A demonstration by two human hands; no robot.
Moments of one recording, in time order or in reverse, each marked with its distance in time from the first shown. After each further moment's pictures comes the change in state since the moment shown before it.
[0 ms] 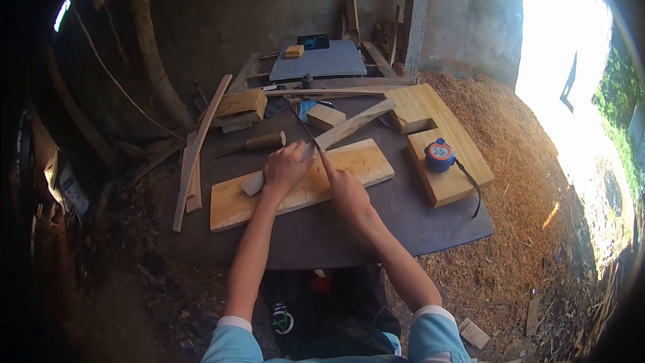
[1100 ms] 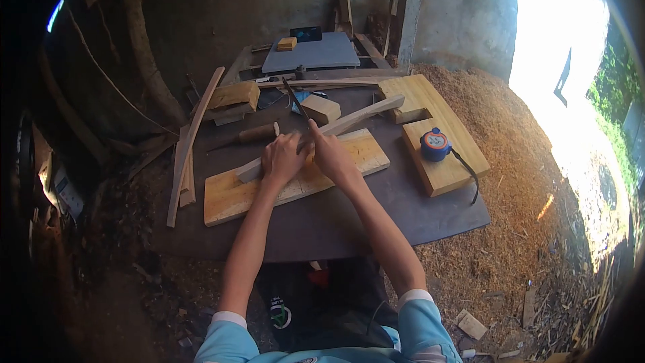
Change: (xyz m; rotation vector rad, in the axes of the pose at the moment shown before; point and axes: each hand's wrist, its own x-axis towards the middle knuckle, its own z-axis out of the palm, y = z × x) left_hand 0.001 0.006 0.004 -0.082 0.015 -0.051; right_hand 0.060 0.012 0.014 0.200 0.269 -0.163
